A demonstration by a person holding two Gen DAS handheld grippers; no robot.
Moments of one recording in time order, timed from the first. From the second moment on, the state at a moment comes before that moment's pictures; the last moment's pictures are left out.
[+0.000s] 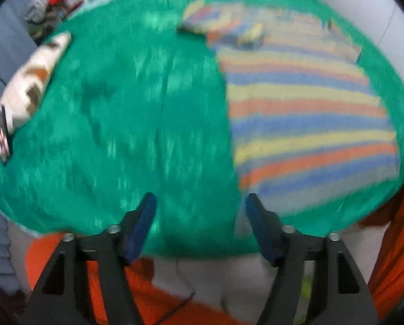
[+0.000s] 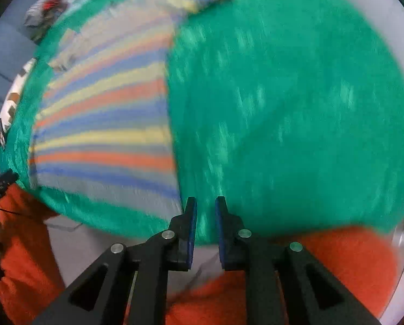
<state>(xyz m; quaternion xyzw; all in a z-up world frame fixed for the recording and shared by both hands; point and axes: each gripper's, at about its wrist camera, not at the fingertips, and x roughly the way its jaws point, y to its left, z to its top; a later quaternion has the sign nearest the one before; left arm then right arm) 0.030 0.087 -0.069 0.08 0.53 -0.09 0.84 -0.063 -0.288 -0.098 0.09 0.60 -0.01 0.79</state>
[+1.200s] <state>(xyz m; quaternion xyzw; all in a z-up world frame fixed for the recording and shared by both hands) 0.010 0.018 -0.154 0.12 0.57 -0.13 0.80 -0.033 -0.195 -0.155 0.06 0.51 0.04 0.86</state>
